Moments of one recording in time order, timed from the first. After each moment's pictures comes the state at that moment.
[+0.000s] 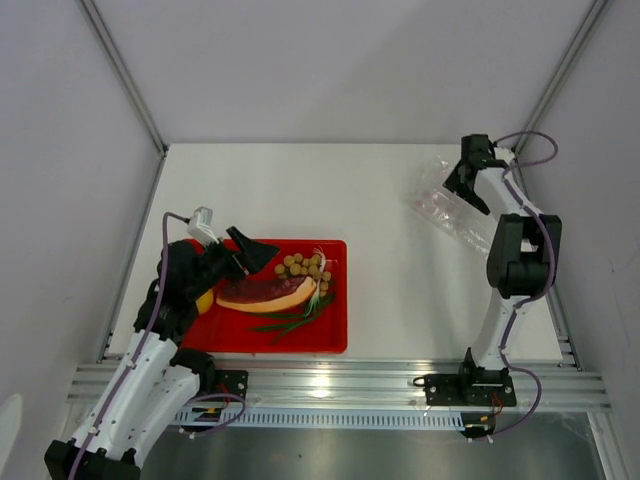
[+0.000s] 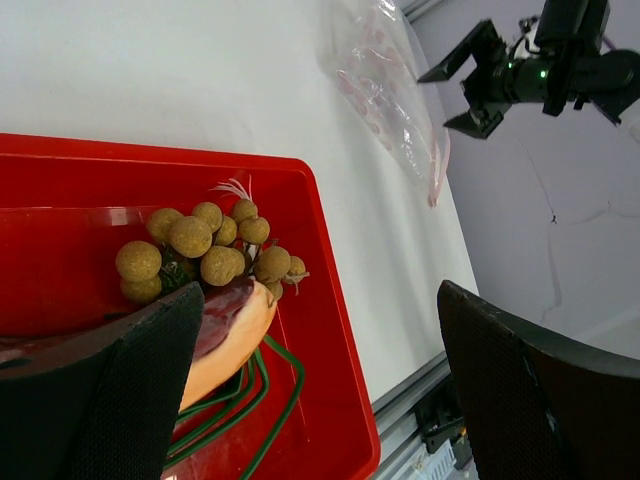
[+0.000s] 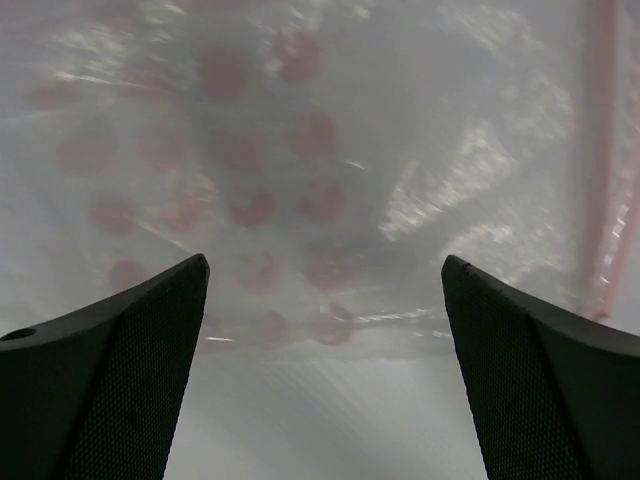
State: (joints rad) left arm -0.26 0.62 0.55 -0.20 0.35 -0.75; right arm 0.02 2.02 1.68 -0.64 0.42 0.62
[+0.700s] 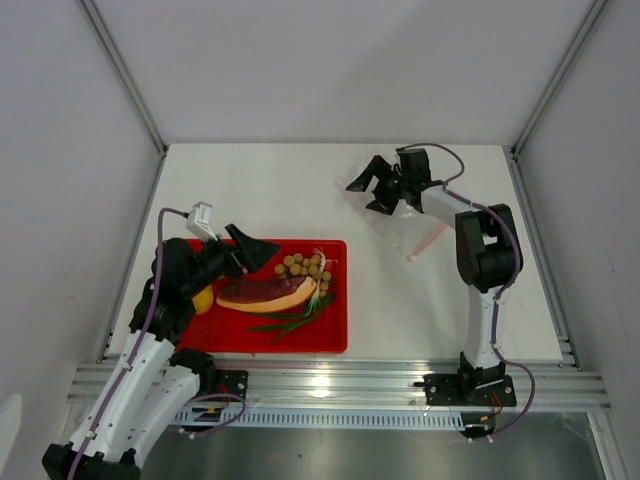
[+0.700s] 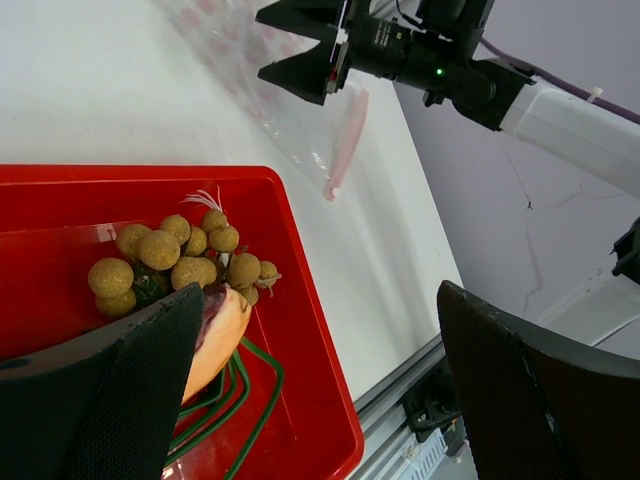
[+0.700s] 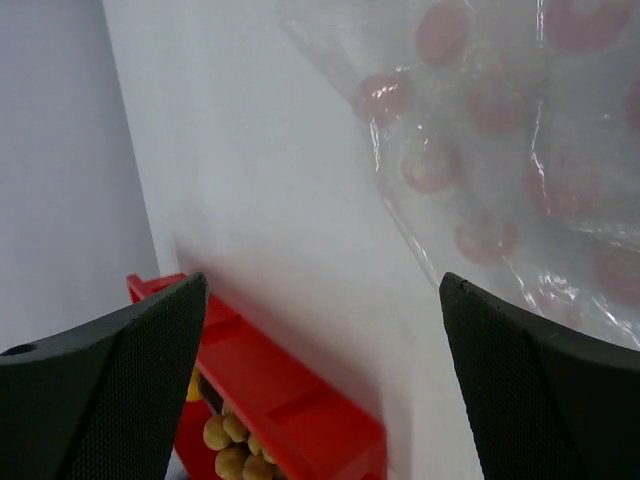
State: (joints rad) left arm -0.26 0.62 0.61 -0.21 0.40 -0.73; right arm 0.25 2.11 1.50 -0.05 -0.47 0.82
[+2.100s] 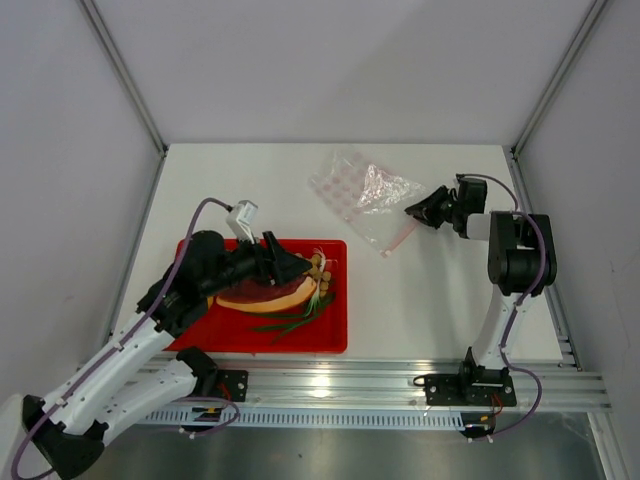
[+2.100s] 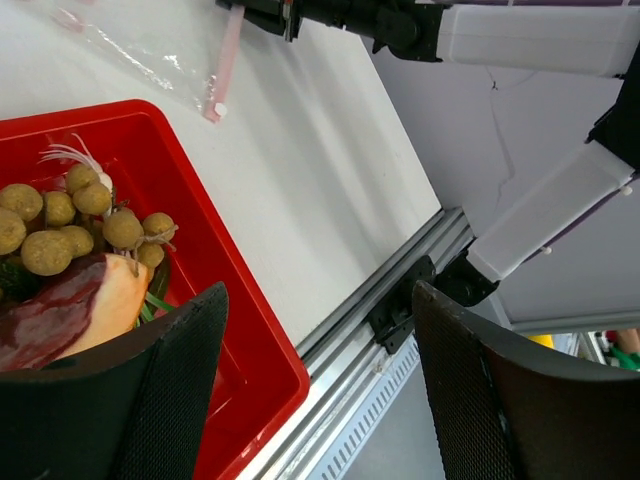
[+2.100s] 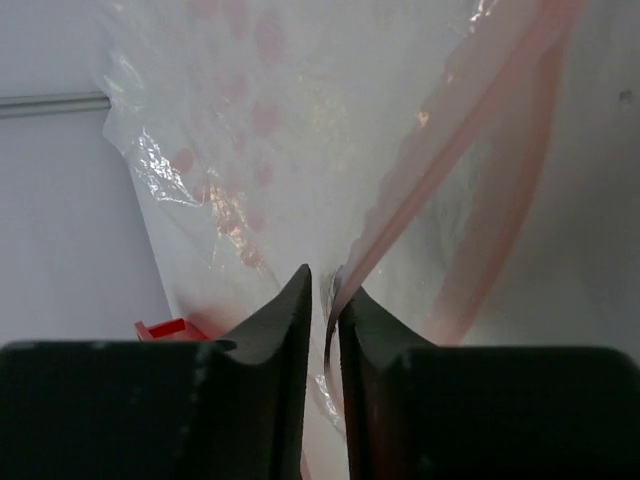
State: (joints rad) left arm -0.61 0.74 0.76 -0.30 0.29 -0.70; right arm -0.03 2.02 1.10 0.28 -0.58 0.86
